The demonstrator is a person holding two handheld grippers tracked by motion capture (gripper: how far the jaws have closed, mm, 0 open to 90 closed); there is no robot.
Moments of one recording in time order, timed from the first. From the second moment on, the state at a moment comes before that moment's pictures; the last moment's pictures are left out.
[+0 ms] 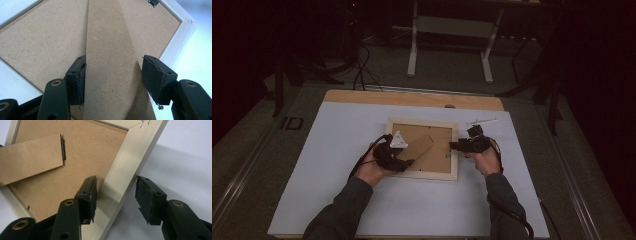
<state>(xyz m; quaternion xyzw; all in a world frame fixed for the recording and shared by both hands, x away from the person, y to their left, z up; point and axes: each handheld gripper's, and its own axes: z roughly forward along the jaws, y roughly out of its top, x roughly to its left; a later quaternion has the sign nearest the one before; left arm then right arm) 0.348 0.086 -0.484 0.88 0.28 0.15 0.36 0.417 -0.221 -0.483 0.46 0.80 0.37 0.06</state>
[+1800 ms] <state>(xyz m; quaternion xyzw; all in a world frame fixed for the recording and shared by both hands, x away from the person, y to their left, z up) 0.365 0.104 -0.477 0.86 0.31 0.01 0.40 0.408 -0.229 -0.470 0.46 0.78 0.43 0.03</state>
